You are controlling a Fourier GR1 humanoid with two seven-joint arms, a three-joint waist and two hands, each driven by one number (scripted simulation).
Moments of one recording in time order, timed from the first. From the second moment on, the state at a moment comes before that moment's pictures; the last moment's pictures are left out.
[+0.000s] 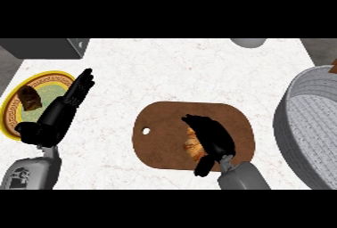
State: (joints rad) left arm -0.19 0.18 0.07 -1.58 -0.08 -0.23 0.02; right arm -0.22 -0.01 0.38 -1.37 1.03 0.27 0.22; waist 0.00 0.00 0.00
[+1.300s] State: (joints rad) left arm -0.12 0.17 0.10 -1.63 -0.08 -0.22 0.03; right arm 0.46 -0.38 0.52 -1.79 1.13 -0.14 0.00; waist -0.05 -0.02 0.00
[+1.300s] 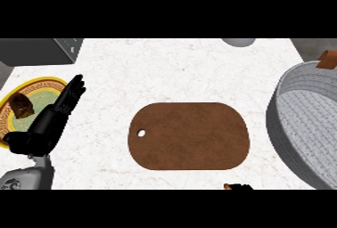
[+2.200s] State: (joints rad) left arm -0.10 0.17 0.10 -1.63 -0.08 -0.23 0.00; right arm 1.10 -0.56 0.47 -2.35 0.65 -0.43 -0.41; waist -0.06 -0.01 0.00
